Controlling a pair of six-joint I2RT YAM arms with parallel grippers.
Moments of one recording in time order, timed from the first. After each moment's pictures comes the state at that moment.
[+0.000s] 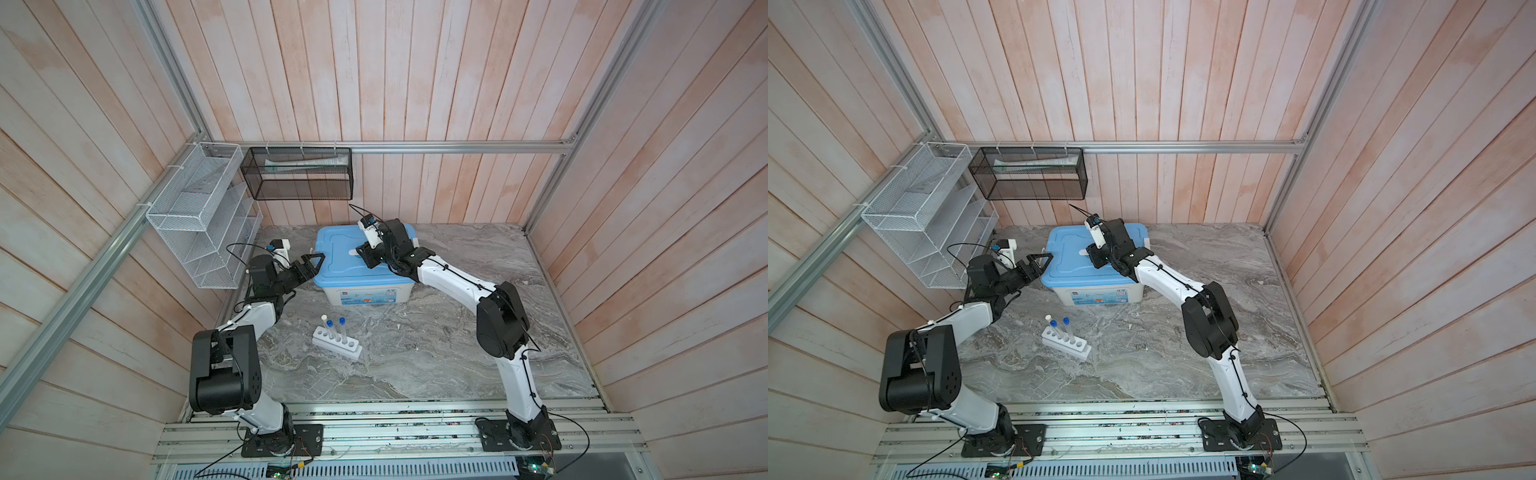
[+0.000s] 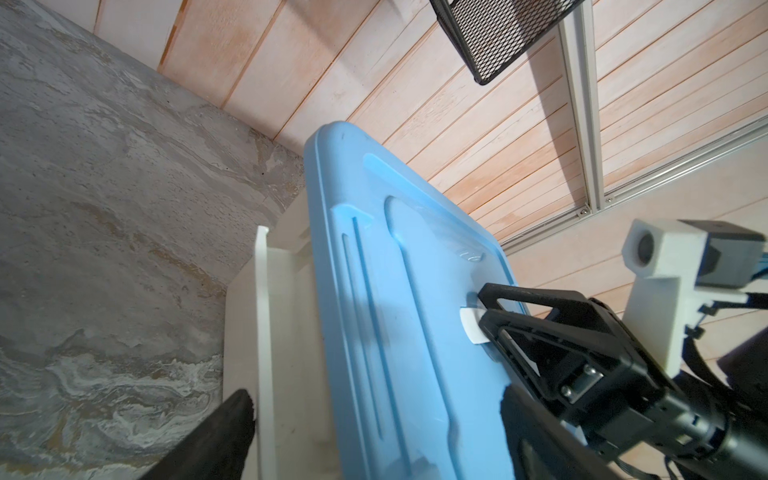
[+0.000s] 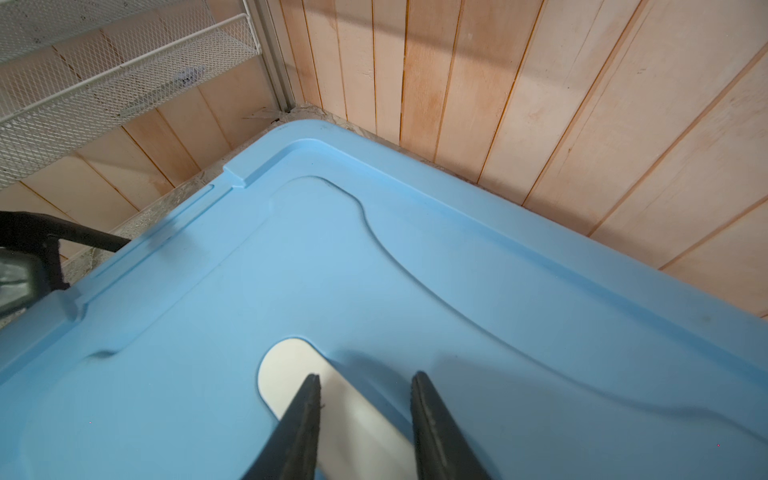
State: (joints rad) left arm 0.13 1.59 0.84 0.44 0.71 -0.63; right arm 0.73 2.19 1.89 -0.19 -0.09 0.06
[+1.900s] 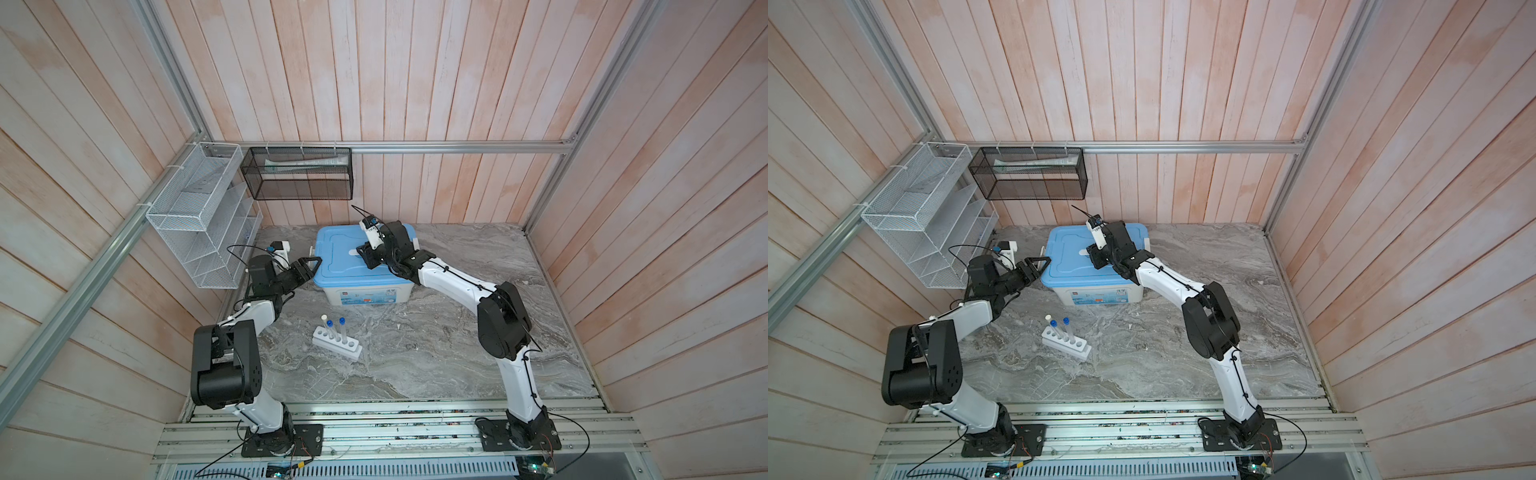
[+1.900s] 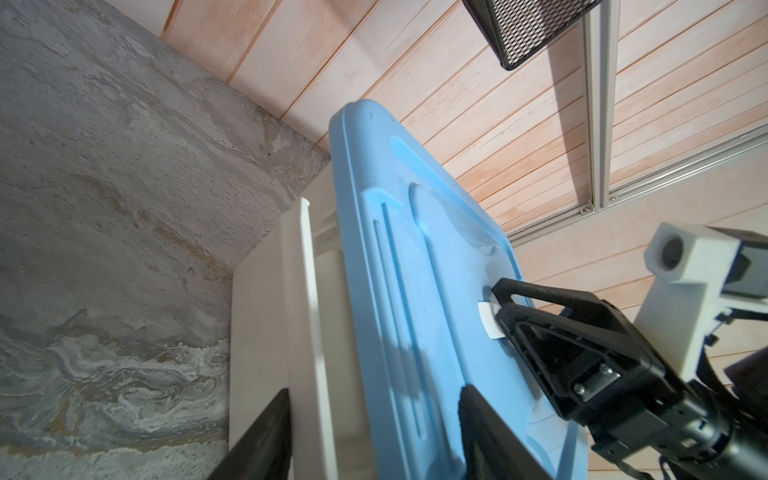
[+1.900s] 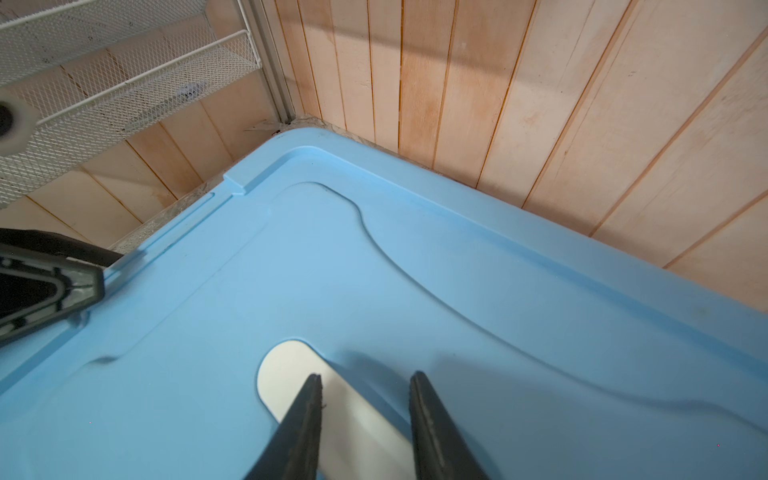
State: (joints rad) left arm 0.14 1.62 0.86 0.40 0.75 -0.63; right arm 0.73 2.17 1.83 -0.12 -0.09 0.08
